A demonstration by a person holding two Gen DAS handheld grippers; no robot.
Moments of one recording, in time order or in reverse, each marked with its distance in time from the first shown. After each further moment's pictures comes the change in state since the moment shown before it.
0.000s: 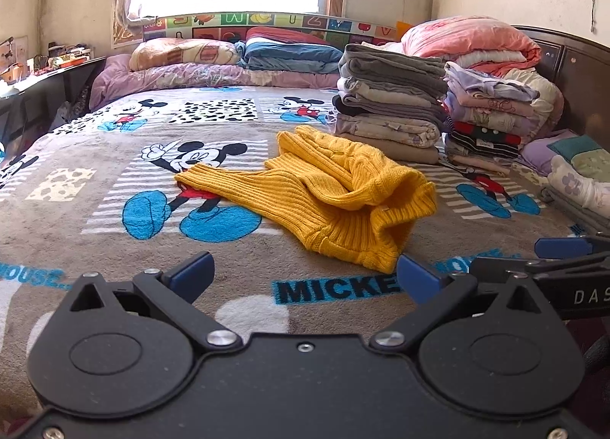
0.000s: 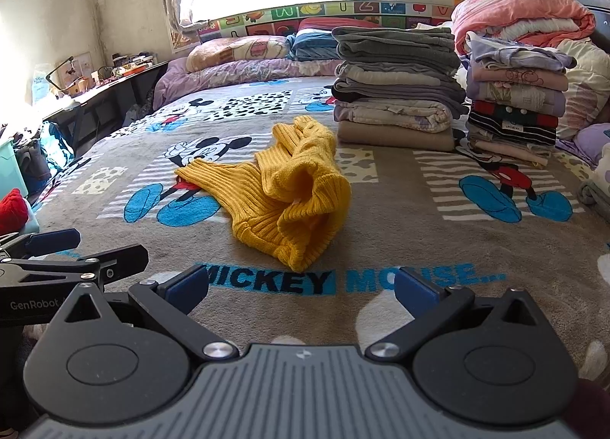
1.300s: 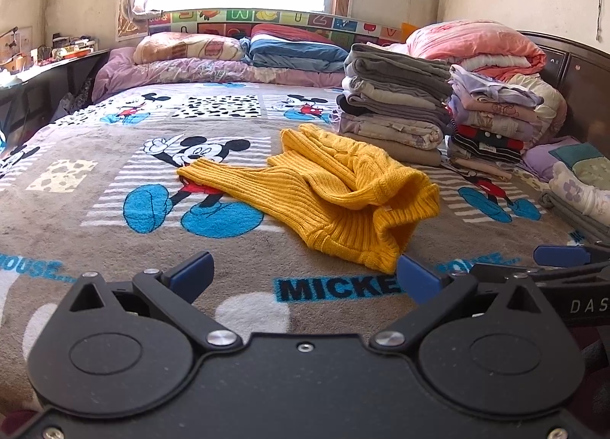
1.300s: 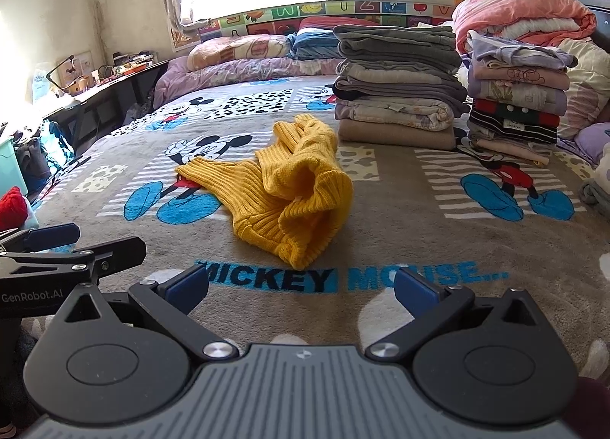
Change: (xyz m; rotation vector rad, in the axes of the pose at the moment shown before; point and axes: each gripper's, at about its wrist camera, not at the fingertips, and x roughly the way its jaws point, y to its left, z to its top) left arm 0.002 0.005 -0.001 -0.026 -0.002 -0.022; right arm 0.002 0.001 -0.003 0.000 0.001 -0.001
